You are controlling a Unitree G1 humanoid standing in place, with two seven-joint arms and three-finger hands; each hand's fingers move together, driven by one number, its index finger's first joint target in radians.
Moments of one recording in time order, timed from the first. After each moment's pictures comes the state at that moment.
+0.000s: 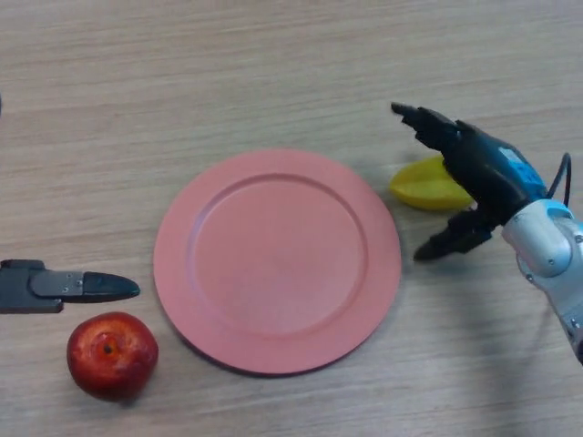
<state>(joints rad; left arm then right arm) 0.04 0.26 0.33 -0.65 -0.09 0.27 -0.13 -0.69 -0.33 0.09 0.89 -0.78 -0.47 -0.08</state>
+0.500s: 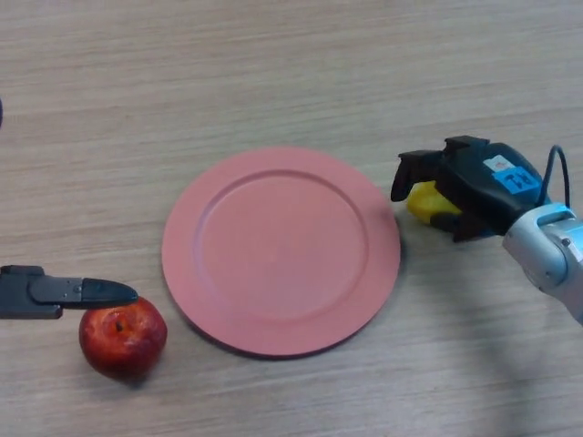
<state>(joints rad) 0.05 0.26 0.33 -0.64 -0.09 0.27 -0.15 -0.72 -0.36 0.11 0.95 -1.01 -0.56 -0.20</state>
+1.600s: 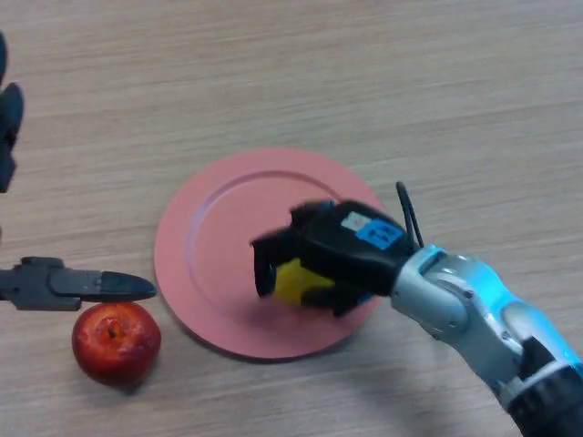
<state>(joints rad) 0.02 0.26 0.28 -0.63 -0.09 0.28 -0.13 -0.45 -0.19 0.37 0.32 -0.58 -0.31 0.34</state>
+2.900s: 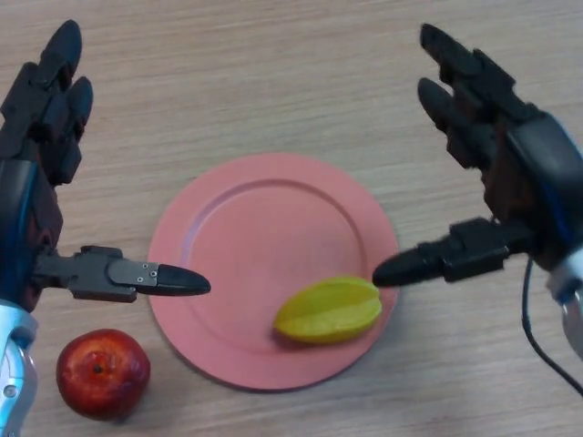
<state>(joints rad) -0.03 0.25 0.15 -0.67 -0.09 0.37 -0.08 -0.18 -0.22 0.03 -0.60 0.12 0.51 0.20</state>
